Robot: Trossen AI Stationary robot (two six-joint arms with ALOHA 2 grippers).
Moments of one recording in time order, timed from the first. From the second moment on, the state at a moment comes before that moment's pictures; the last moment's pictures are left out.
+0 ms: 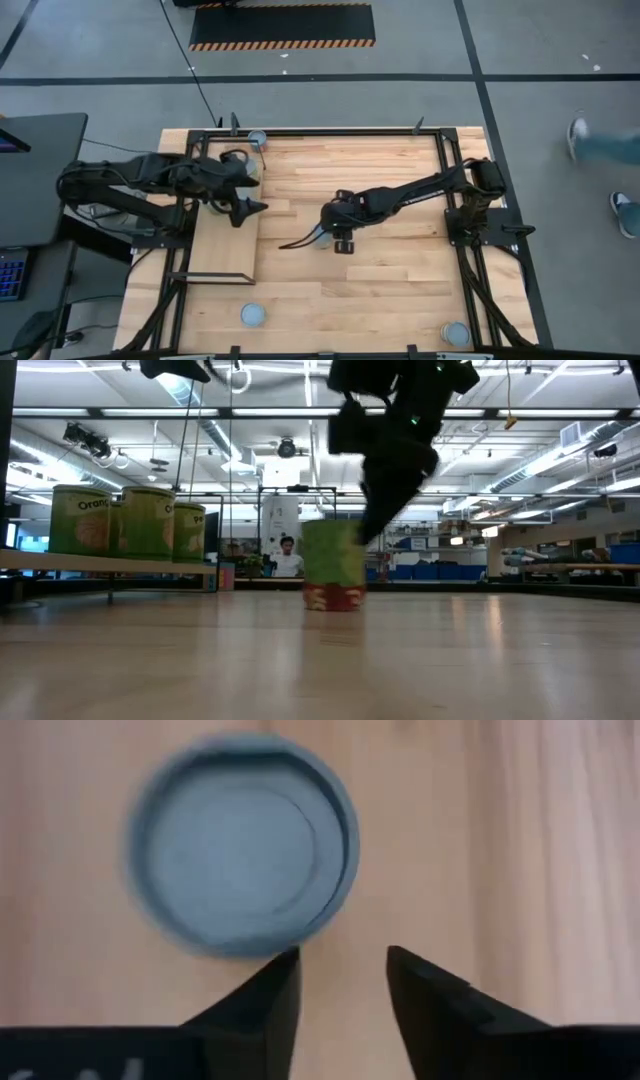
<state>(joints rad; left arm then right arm) -0.09 1.02 1.22 -0.85 -0.21 -0.54 0.10 1.83 1.30 -0.60 0.17 0.11</state>
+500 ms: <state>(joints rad) -0.13 1.23 1.22 -0.90 -0.21 -0.48 0.16 1.50 1.31 -0.95 0.22 0.24</state>
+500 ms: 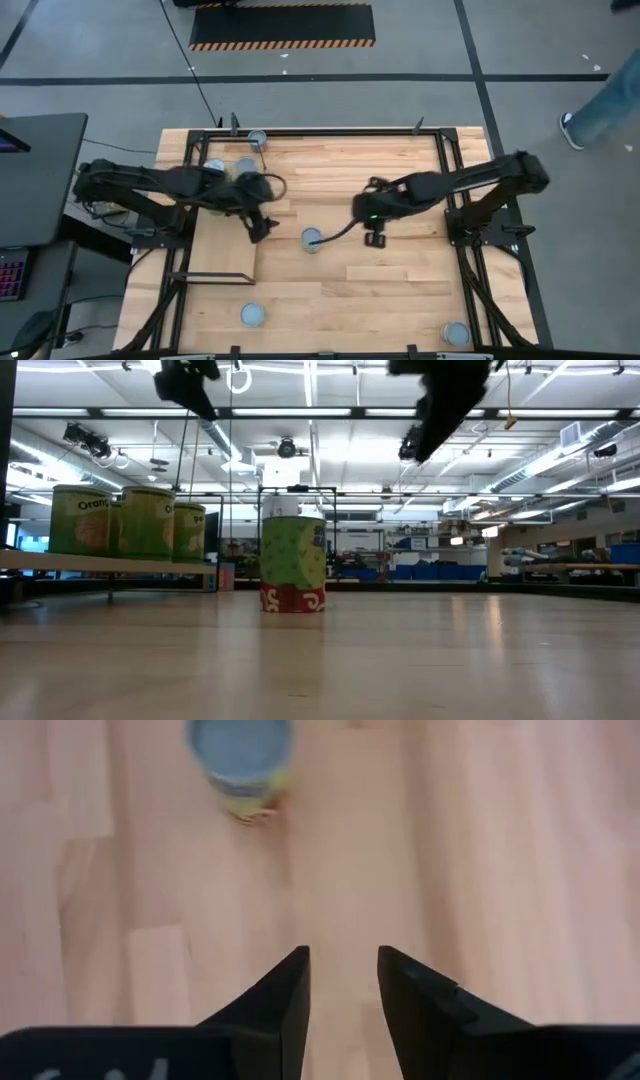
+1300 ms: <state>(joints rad) -0.15 1.73 1.22 -0.48 -0.08 -0.38 0.20 1.13 1.29 -1.11 0.42 0.46</state>
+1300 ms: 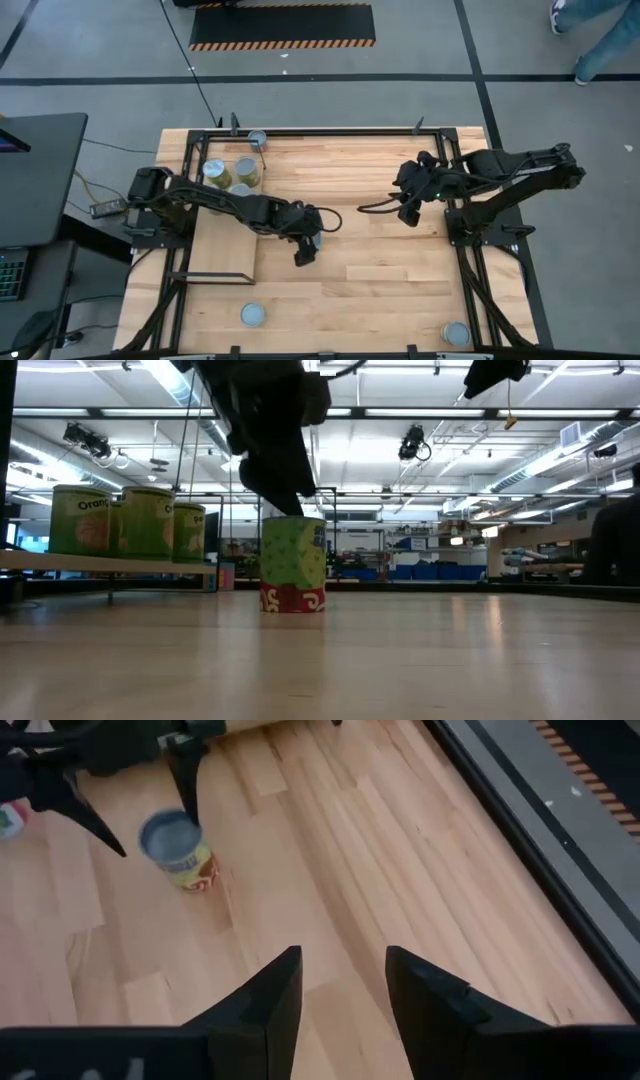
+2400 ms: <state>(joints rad) -0.18 1.73 1.27 -0.53 -0.19 -0.41 0.22 1.13 1.10 -1.02 0.32 0.57</state>
